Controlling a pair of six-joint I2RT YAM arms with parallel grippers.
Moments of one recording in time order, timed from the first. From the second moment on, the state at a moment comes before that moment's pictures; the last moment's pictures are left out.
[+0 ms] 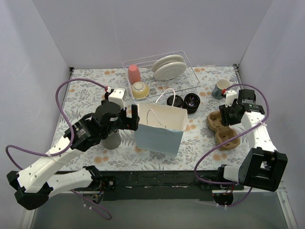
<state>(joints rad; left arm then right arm) -0.89 0.95 1.17 -0.76 -0.41 -0.43 -0.17 1.26 0.96 -0.77 -0.19 -0.43</state>
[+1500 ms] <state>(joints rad) -0.89 0.91 1.17 -0.77 -0.41 -0.43 -0.17 1.30 0.99 -0.80 -0.20 -0.44</state>
